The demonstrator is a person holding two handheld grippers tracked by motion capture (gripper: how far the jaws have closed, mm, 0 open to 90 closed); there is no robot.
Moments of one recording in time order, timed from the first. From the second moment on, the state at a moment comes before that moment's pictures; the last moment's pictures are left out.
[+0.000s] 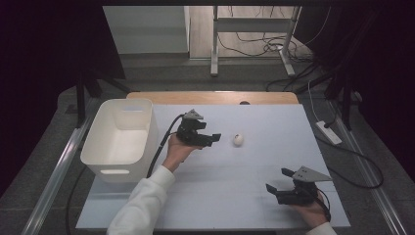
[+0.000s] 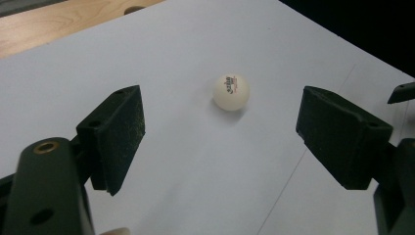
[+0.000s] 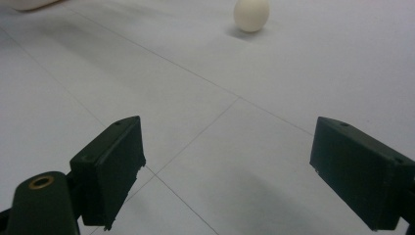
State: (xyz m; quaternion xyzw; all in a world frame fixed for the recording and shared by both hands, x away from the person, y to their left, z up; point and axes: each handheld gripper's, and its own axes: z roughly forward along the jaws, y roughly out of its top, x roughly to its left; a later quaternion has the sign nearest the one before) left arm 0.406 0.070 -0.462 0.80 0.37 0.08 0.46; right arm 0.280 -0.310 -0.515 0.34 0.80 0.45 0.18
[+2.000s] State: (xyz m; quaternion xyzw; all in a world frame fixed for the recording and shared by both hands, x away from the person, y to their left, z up) left arm 0.432 0.017 -0.494 0.83 0.37 0.07 0.41; right arm 0.273 -0.312 -0.513 0.34 0.80 0.46 0.18
